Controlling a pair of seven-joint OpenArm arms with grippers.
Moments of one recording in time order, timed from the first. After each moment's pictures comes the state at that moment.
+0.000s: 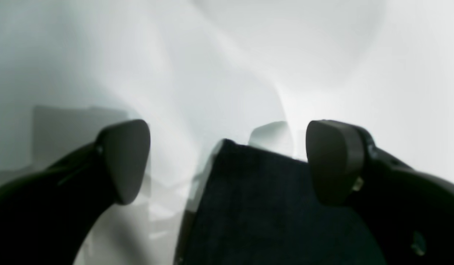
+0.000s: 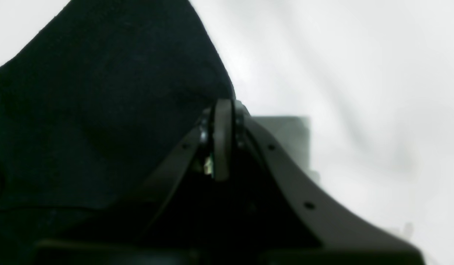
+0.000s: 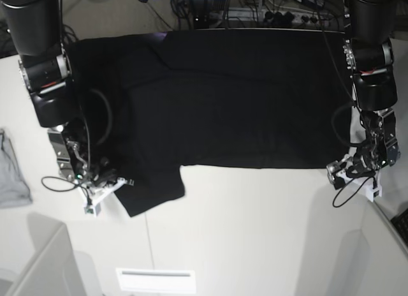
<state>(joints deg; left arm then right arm) -26.4 -27.6 -7.6 44.0 -29.4 -7.2 42.7 33.9 18.7 -28.1 39.2 41.6 -1.4 -30.6</state>
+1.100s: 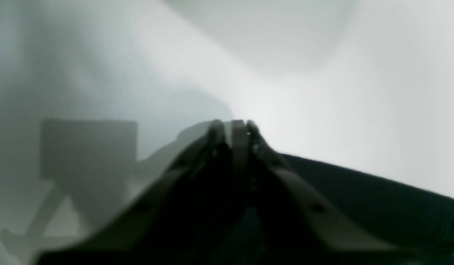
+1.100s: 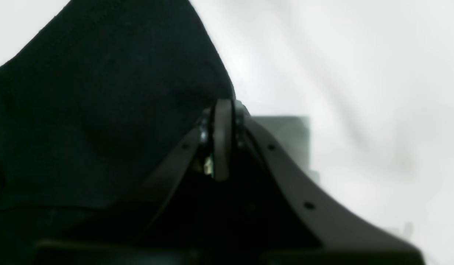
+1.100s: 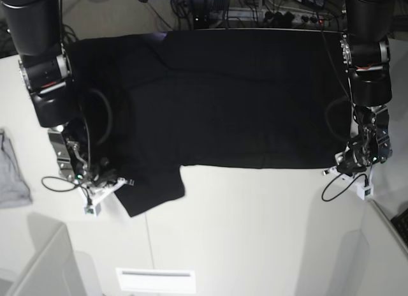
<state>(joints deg) -24.4 -26.5 -4.1 44.4 -30.0 -7.2 39.7 33.9 18.7 -28.1 39.2 41.6 -1.4 -30.6</state>
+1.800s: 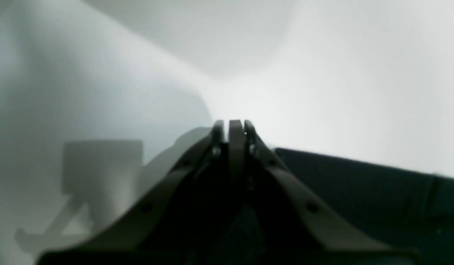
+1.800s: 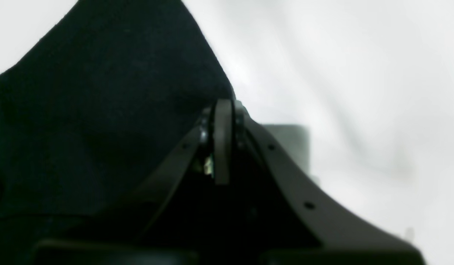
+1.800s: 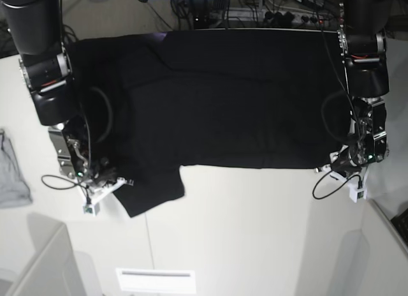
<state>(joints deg) -20.1 -26.0 -3.8 56.9 -29.5 -7.2 43.9 33.5 18.7 -28.1 39.2 41.8 -1.4 -26.8</state>
